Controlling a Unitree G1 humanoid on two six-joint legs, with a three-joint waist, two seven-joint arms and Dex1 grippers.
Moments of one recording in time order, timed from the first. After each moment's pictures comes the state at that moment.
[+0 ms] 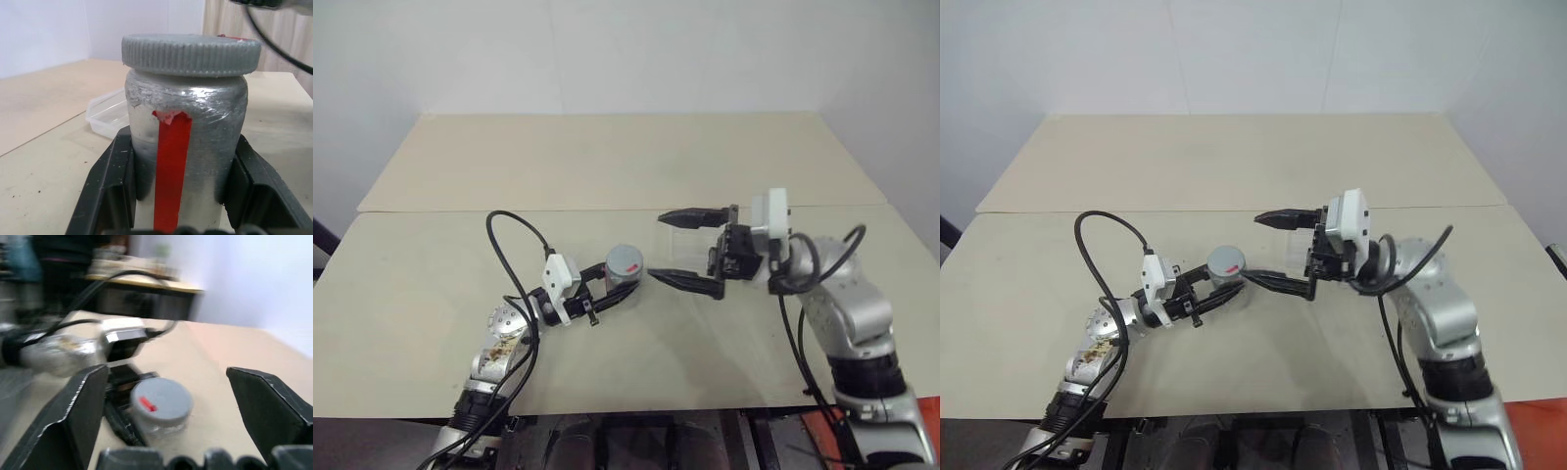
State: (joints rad) left arm -0.27 0.31 -0.09 0.04 -0.35 -0.07 -0.93; right arm -0.43 -0.50 0.03 -0.40 0.52 0.35 0.90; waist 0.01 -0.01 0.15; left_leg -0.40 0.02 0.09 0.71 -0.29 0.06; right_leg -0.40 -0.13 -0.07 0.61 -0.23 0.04
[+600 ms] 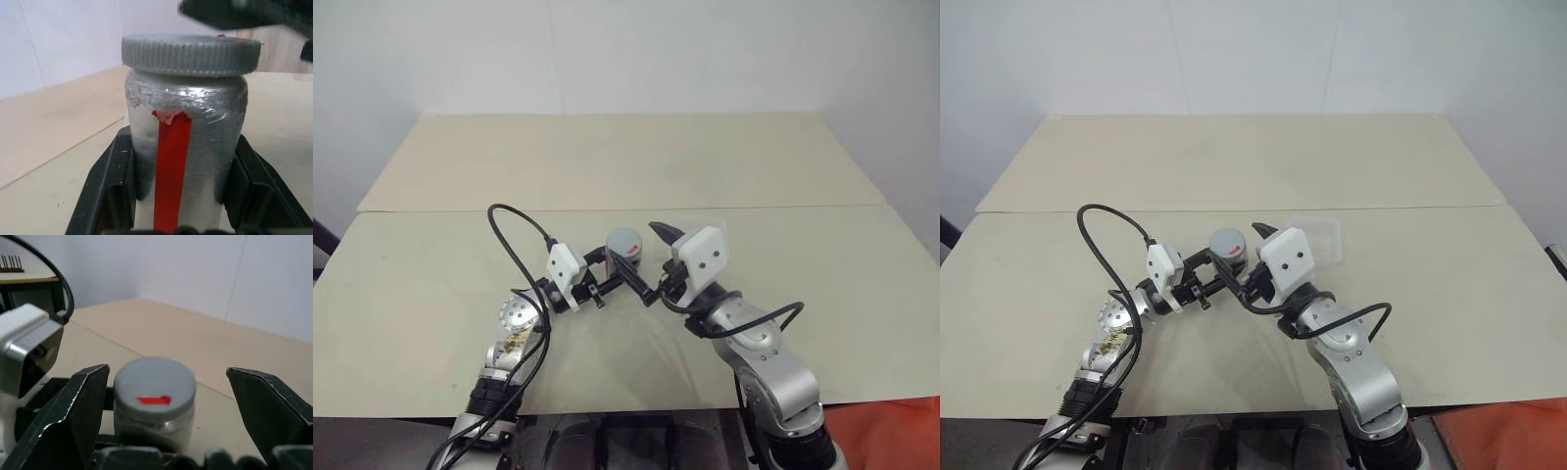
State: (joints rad) left arm -0.34 0.26 -0.08 0.14 -0.28 -0.17 -0.84; right arm -0.25 -0.18 0.28 -0.60 0.17 0.50 0.26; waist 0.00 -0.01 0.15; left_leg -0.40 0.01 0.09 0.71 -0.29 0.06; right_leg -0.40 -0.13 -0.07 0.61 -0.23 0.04
